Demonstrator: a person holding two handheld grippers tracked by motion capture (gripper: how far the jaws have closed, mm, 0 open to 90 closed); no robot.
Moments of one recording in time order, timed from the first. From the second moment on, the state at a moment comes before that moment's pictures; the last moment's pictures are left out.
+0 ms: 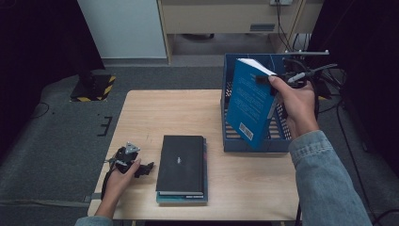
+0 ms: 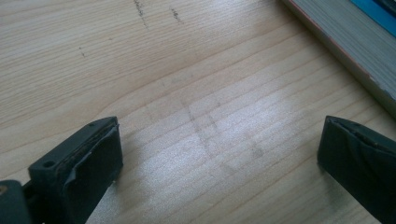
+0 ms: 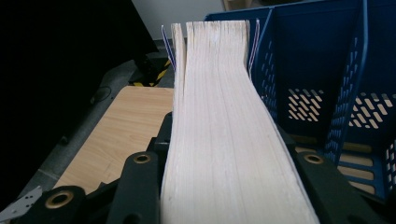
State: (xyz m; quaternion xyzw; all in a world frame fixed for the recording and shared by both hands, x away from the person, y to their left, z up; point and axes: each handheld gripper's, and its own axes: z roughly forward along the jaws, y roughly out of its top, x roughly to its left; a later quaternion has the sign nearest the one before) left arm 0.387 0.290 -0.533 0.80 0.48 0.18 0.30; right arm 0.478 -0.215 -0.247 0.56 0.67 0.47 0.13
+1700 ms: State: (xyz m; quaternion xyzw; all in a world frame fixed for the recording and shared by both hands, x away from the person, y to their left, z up) left arm 0.386 0.291 -0.534 0.80 0.48 0.19 0.31; right arm 0.522 -0.179 -0.273 0.59 0.64 0.46 0.17
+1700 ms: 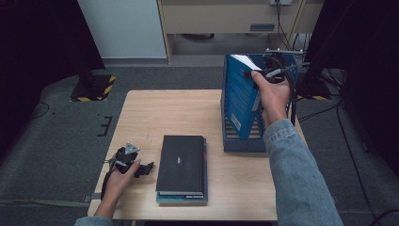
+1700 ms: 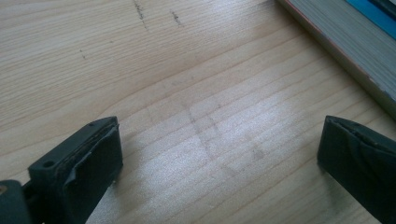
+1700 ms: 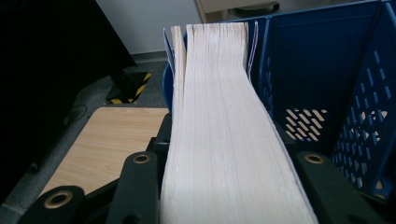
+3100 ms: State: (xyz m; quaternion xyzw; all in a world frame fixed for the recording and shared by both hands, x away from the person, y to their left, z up) left arm 0.387 0.291 -0.535 0.80 0.48 0.19 0.31; right arm 0.525 -0.167 -0.328 0.60 0.61 0.47 0.20
